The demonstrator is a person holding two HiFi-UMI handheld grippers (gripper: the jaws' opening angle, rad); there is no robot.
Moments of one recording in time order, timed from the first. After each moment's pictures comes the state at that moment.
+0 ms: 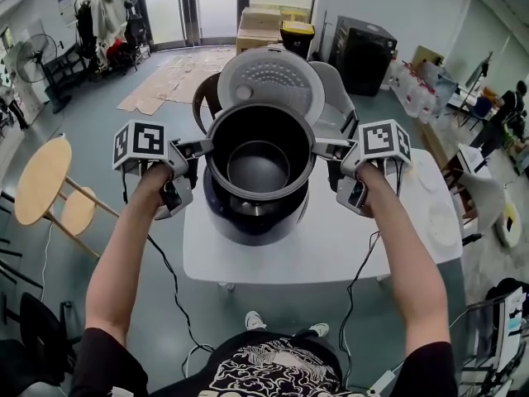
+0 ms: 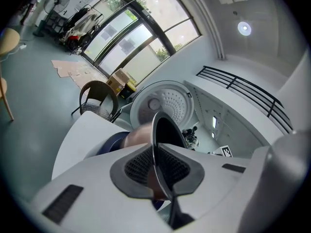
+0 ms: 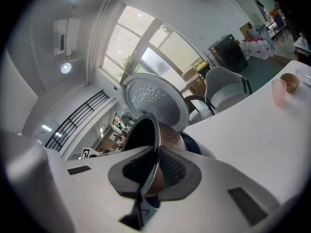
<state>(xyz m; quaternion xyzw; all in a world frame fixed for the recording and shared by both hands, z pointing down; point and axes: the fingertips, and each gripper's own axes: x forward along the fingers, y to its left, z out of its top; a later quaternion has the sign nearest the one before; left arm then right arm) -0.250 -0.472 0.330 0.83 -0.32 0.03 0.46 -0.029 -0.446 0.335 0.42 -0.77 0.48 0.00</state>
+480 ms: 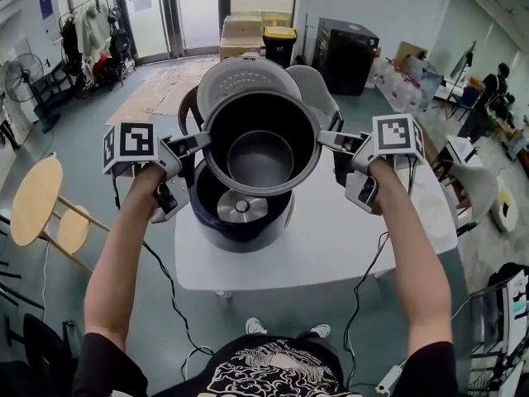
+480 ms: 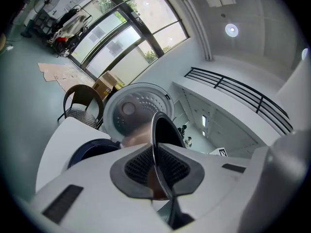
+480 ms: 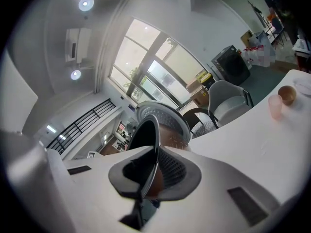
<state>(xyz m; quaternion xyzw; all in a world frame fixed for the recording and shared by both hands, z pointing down) -0.197 -0.432 0.267 0.86 -0.28 0.01 0.43 0.027 -0.397 0.268 0.44 -0.79 0.43 -0.04</state>
